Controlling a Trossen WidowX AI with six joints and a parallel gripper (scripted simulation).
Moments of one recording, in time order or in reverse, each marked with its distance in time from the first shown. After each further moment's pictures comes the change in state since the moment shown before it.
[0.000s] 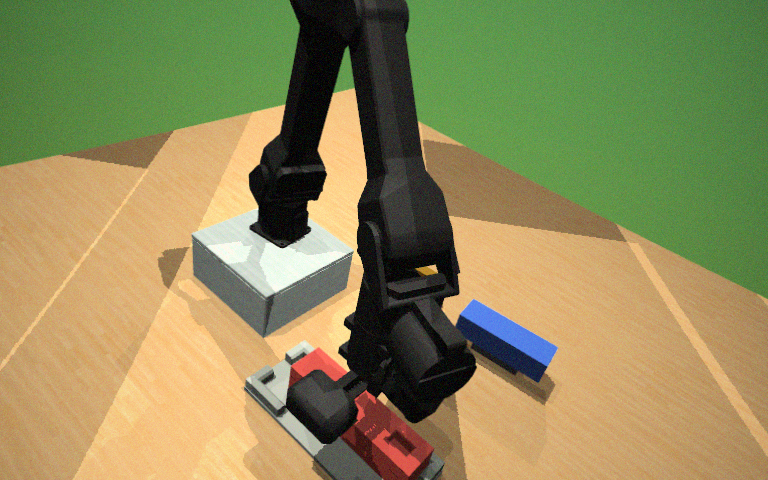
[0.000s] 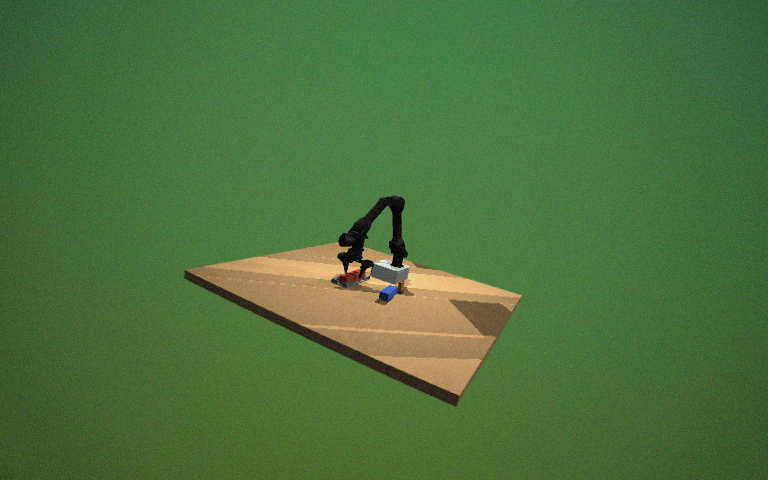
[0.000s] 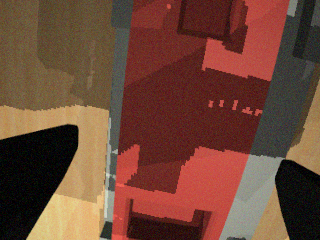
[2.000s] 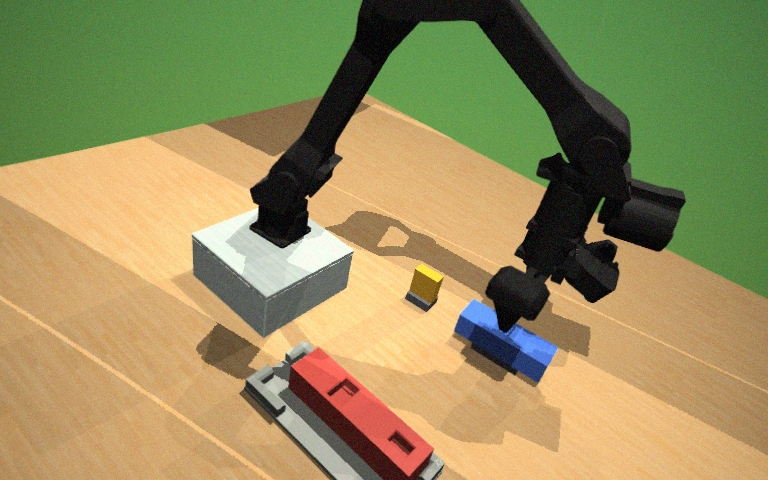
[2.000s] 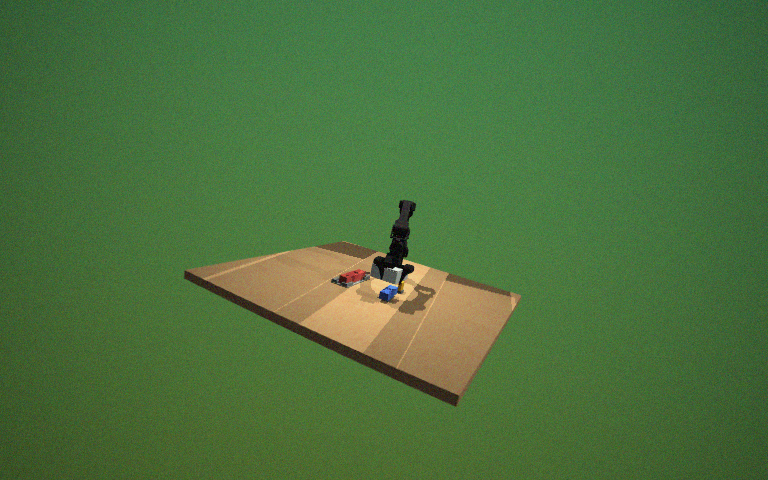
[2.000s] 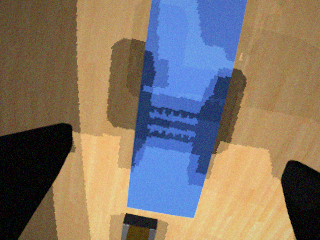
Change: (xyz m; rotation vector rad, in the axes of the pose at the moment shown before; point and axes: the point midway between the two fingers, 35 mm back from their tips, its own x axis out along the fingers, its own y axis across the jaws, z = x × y) arm -0.059 0.241 0.056 -0.117 -0.003 0.021
